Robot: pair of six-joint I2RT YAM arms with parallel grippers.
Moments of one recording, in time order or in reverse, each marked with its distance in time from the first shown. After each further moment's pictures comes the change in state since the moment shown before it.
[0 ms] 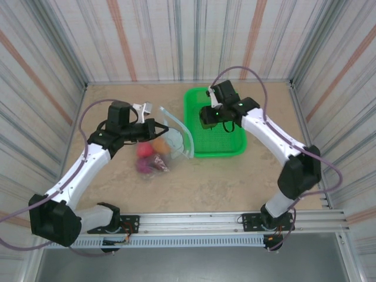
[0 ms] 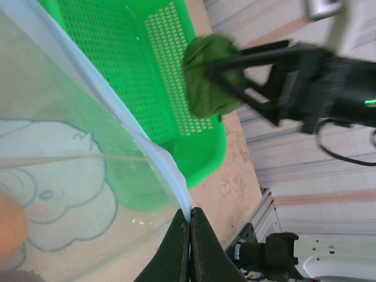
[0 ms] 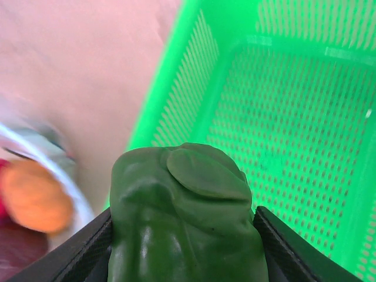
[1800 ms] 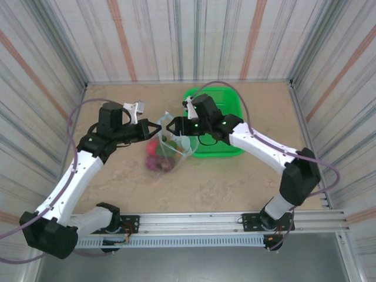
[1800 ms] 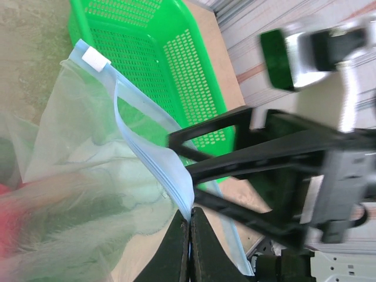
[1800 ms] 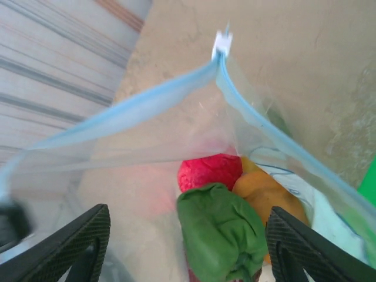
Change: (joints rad) left arm 0.018 -0.121 0.025 -0.122 -0.122 0.034; right arm 0.215 -0.018 -0.147 0.332 -0.240 0.365
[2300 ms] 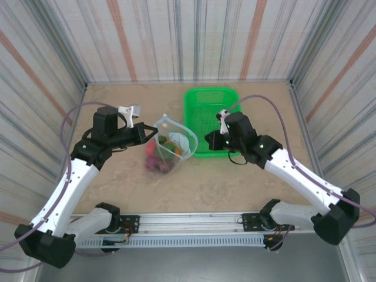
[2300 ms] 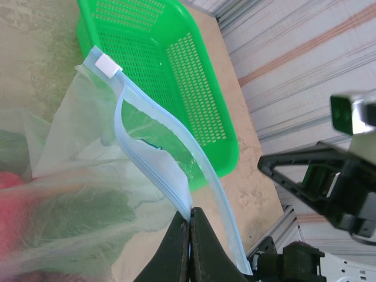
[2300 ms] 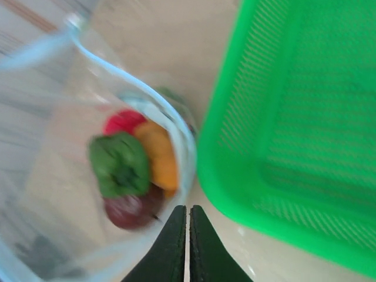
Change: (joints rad) left arm -0.006 -0.082 -0.008 -0.060 -0.026 0.004; right arm -0.041 -0.468 -0.360 -0.169 0.212 -0.031
